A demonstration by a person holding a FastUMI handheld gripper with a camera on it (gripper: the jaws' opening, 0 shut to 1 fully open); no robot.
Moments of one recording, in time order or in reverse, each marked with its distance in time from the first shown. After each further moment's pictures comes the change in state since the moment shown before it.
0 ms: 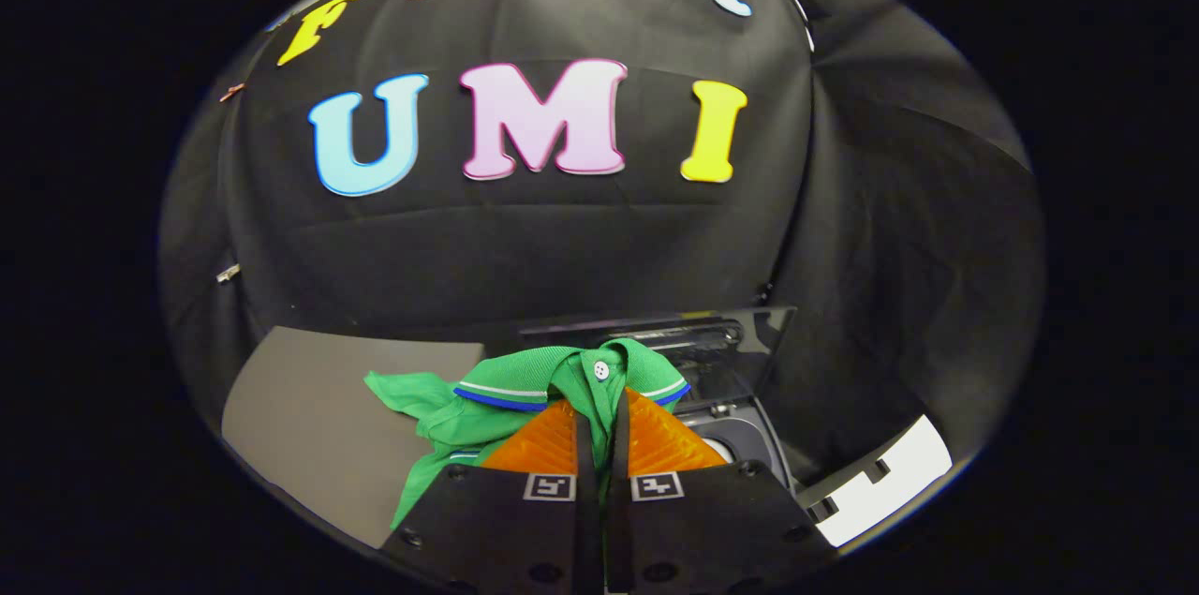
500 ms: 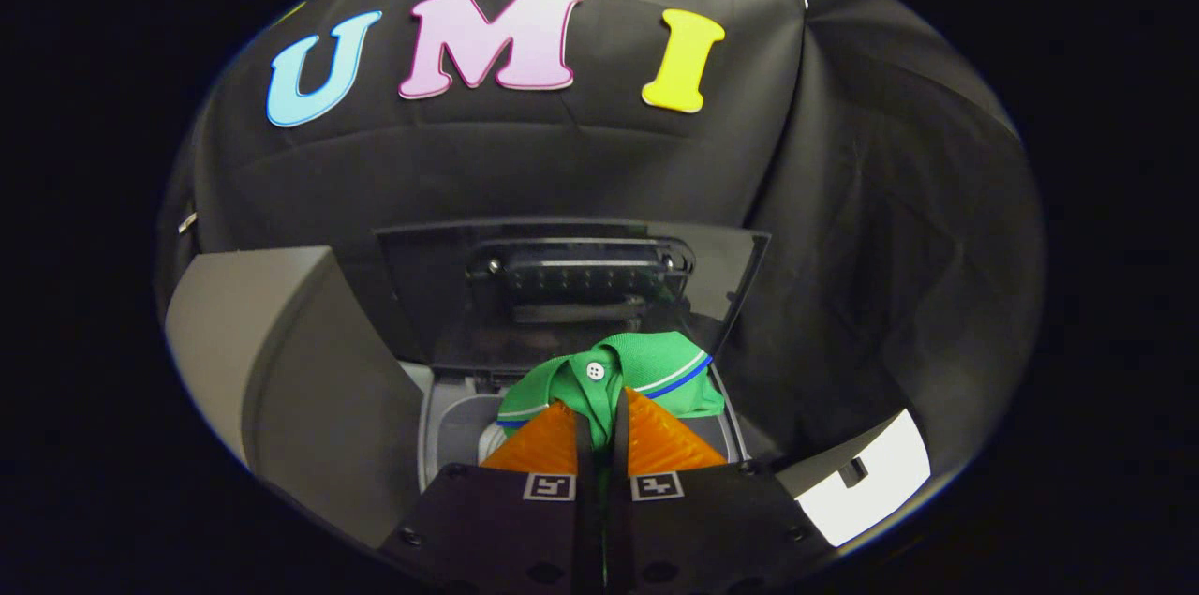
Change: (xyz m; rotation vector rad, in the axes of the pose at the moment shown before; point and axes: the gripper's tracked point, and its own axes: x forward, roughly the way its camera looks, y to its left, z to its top) arm 0.086 -0.087 -0.096 -0.057 0.154 -0.078
